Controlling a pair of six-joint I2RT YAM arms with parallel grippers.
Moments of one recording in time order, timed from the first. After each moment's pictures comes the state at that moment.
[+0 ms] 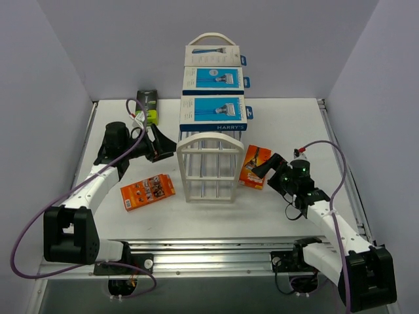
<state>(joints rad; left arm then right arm) -0.11 1.37 0.91 0.05 0.89 -0.77 0.18 1.00 0.45 -0.06 -0.20 0.80</state>
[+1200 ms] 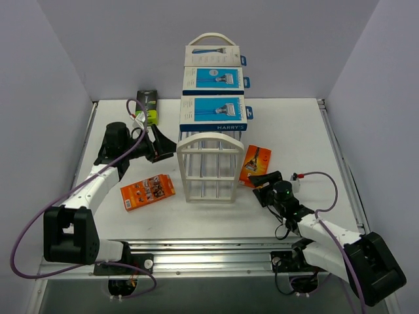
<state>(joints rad) -0.11 1.37 0.91 0.03 0.88 -0.76 0.44 1.01 0.14 0.36 0.13 1.44</state>
